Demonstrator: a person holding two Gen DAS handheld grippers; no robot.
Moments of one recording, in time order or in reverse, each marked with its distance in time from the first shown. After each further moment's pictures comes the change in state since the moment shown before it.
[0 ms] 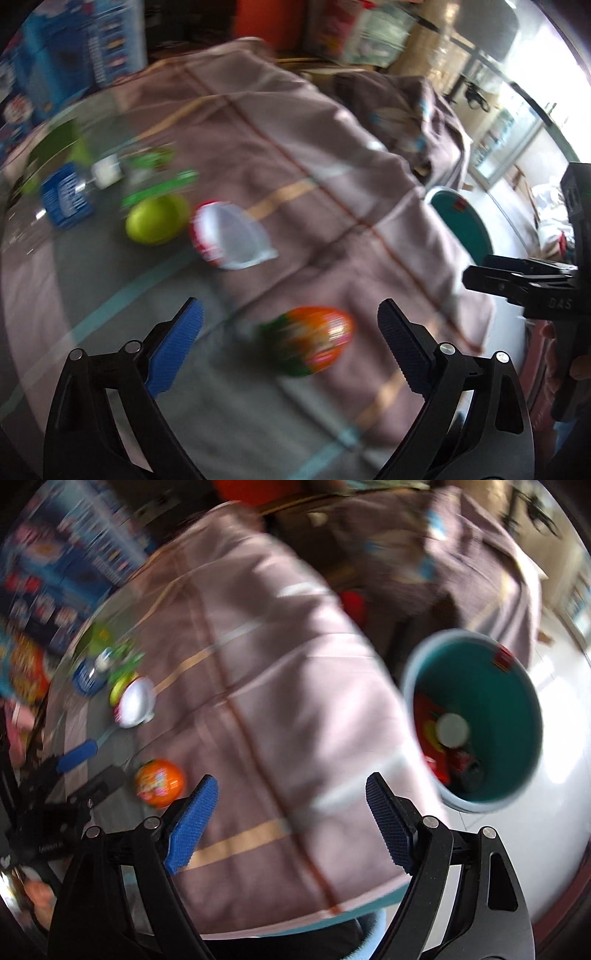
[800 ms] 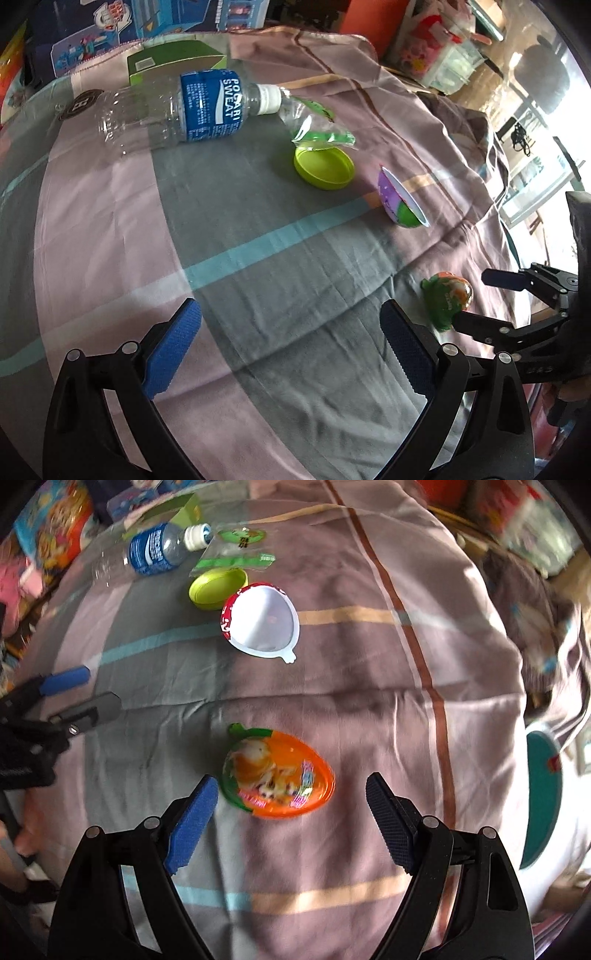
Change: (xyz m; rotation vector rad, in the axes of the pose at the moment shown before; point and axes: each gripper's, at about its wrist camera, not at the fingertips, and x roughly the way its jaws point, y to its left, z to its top) left arm -0.004 0.126 -0.046 -0.189 0.002 0.017; right arm 0.075 0.146 -0.005 -0.393 0.107 -0.102
